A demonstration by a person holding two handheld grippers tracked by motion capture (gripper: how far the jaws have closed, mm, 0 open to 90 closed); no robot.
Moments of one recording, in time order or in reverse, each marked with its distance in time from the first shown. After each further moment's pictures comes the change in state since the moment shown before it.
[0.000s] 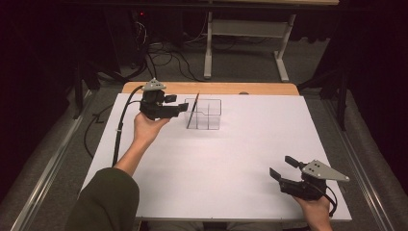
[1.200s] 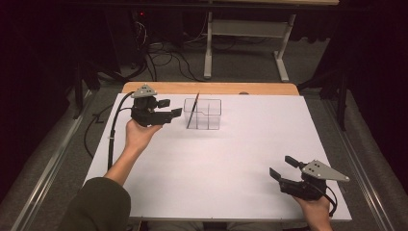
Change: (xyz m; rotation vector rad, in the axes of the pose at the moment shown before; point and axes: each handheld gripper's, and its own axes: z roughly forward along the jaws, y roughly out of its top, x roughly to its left) left arm -0.003 -0.015 -0.026 -0.023 -0.010 0.002; right arm 0.000 0.001 0.000 -0.005 0.001 -0.003
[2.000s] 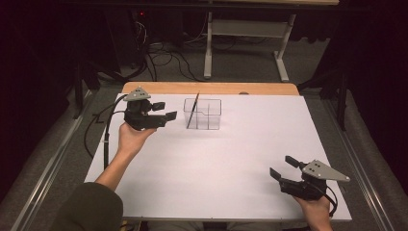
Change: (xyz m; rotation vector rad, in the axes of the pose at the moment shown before) left arm 0.000 -0.005 -0.018 0.005 -0.003 0.002; right arm 0.000 0.000 0.000 0.000 -0.003 0.005
